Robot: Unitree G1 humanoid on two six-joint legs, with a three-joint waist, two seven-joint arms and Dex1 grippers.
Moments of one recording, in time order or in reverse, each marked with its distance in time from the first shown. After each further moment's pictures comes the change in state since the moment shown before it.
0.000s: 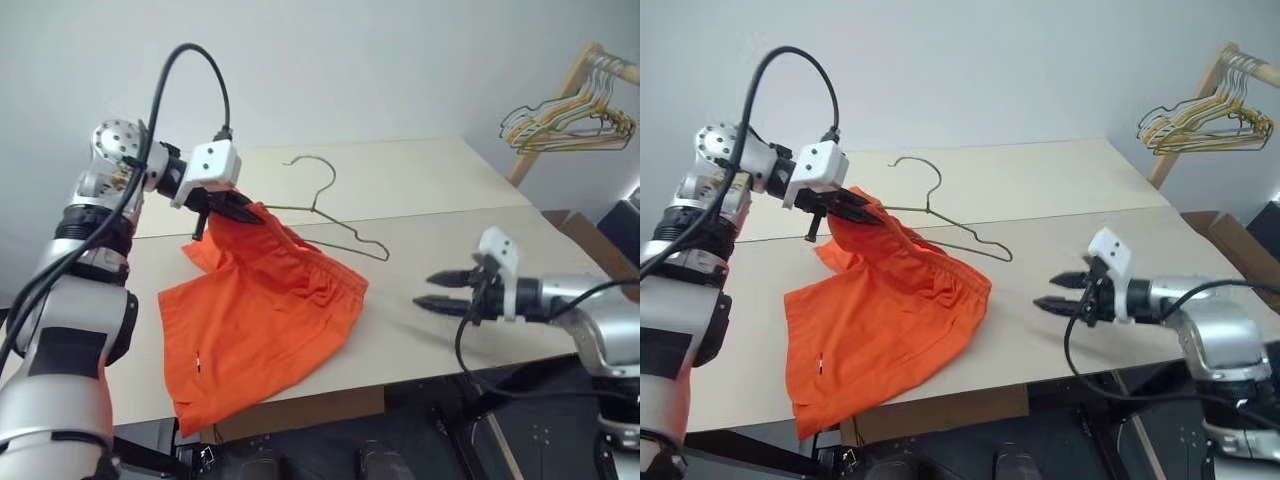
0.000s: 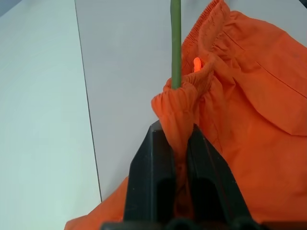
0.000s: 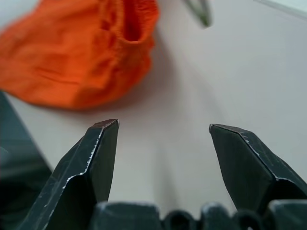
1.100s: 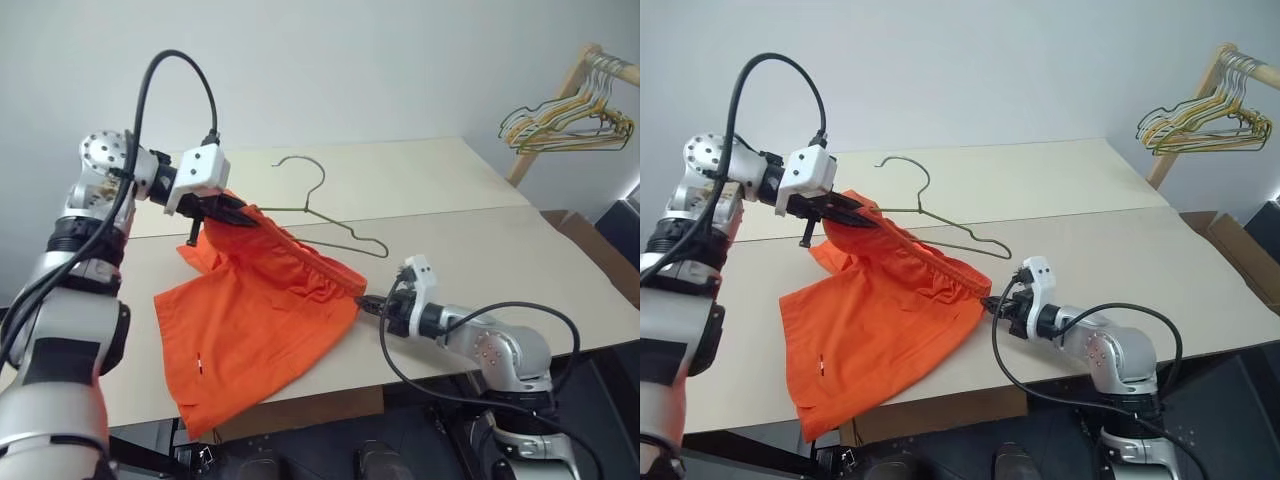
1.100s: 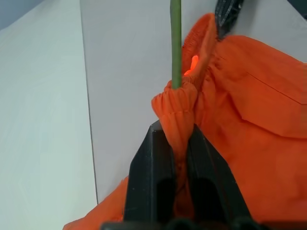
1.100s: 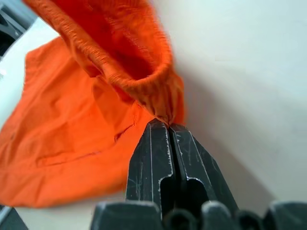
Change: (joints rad) left arm 0.092 0.090 -0.022 -0.129 -0.141 0.009 0.000; right arm -0.058 0.318 0.025 0.090 0.072 0.131 -0.428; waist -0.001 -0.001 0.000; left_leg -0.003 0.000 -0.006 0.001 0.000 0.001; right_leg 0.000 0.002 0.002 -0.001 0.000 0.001
